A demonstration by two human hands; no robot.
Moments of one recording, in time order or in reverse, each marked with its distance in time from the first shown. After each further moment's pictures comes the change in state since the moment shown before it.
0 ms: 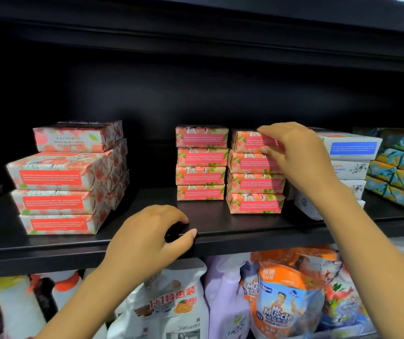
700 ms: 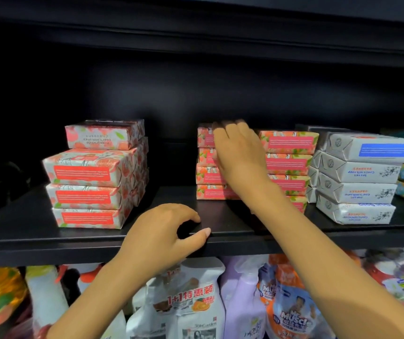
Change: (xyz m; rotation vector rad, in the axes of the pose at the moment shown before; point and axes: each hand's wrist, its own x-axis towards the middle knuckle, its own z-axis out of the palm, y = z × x) left_hand -0.004 -0.012 -0.008 -0.033 0.008 -0.032; right_hand 0.027 -0.102 0.050 -0.172 -0.010 -0.133
